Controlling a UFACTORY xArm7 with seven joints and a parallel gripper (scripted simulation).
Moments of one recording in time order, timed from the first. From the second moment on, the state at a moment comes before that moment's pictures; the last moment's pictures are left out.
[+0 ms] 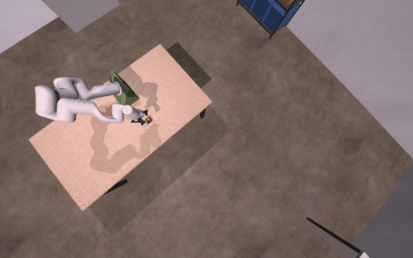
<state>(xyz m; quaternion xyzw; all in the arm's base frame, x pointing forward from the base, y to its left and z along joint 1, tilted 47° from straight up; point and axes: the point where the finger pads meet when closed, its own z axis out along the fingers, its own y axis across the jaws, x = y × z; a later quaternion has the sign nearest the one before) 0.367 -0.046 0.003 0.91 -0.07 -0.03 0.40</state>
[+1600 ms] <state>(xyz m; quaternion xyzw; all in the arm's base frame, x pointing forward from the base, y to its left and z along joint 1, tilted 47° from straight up) 0.203 -0.085 0.027 0.82 0.40 -0.23 0.33</state>
